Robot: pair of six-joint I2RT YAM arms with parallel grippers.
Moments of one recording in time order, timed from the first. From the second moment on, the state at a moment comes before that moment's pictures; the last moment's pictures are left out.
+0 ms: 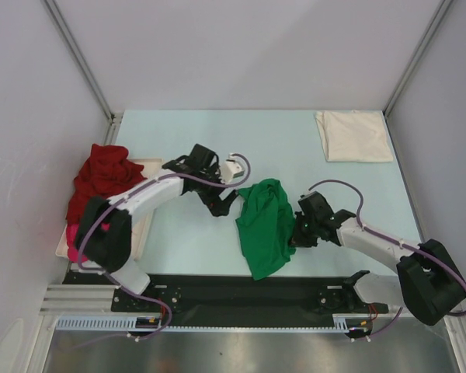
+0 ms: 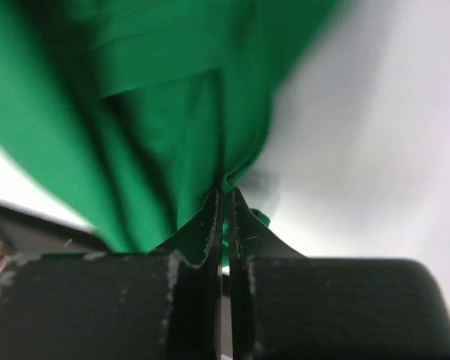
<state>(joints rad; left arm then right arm) -0.50 1.57 1.11 -0.60 0.37 0.41 0.54 1.23 0.56 -0.43 -0.12 0.74</state>
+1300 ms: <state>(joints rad) -0.48 1.07 1.59 -0.78 0.26 0.45 0.43 0.90 1.62 -0.74 -0.17 0.59</state>
